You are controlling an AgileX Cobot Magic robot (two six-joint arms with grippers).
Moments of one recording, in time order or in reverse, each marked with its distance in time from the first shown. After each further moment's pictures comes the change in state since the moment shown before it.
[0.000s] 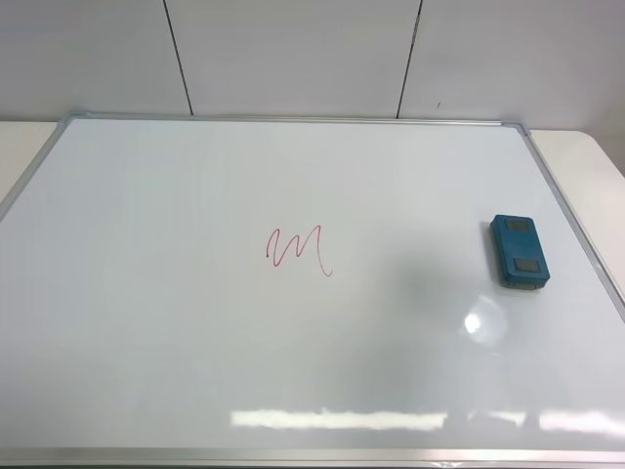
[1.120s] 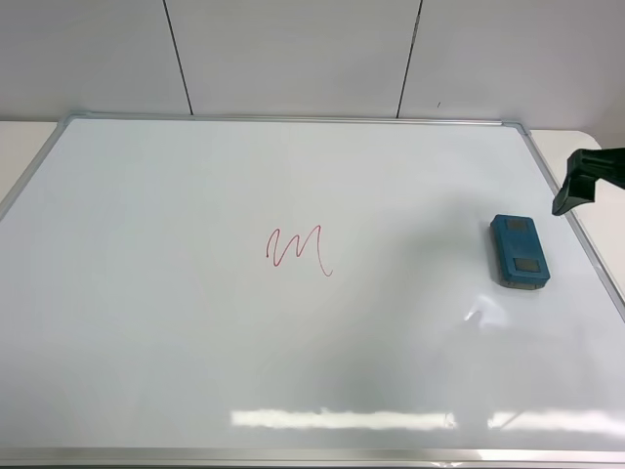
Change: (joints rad) left arm 0.000 0.000 0.000 0.000 0.000 0.000; right arm 0.000 0.673 -0.062 0.068 -0.245 0.015
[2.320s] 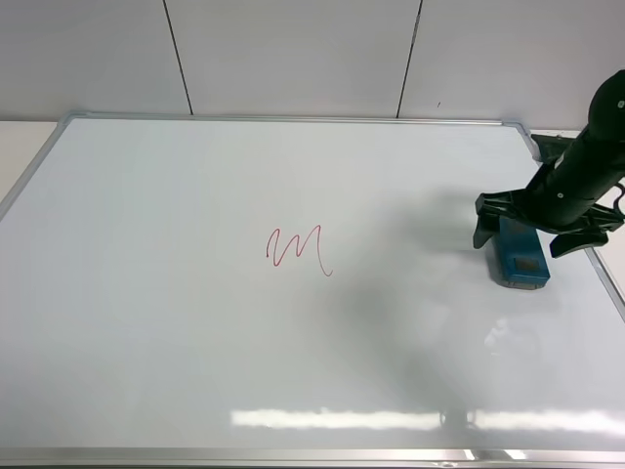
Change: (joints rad) left arm 0.000 0.000 0.000 0.000 0.000 0.000; right arm 0.149 0.405 -0.091 0.021 -0.149 -0.002
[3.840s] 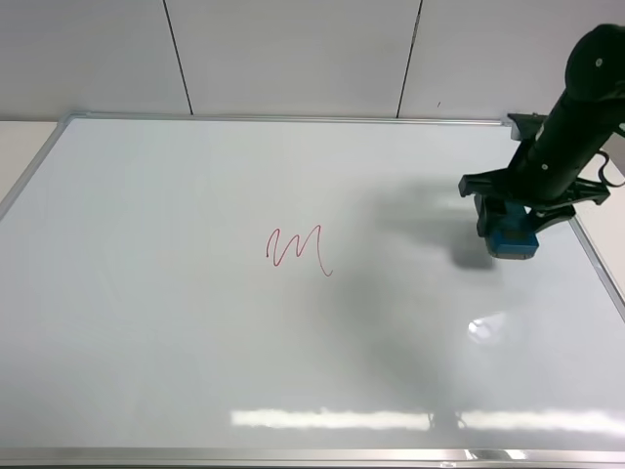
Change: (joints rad) left arm 0.000 0.000 0.000 0.000 0.000 0.000; right arm 0.106 0.000 -0.175 -0.015 0.236 0.009
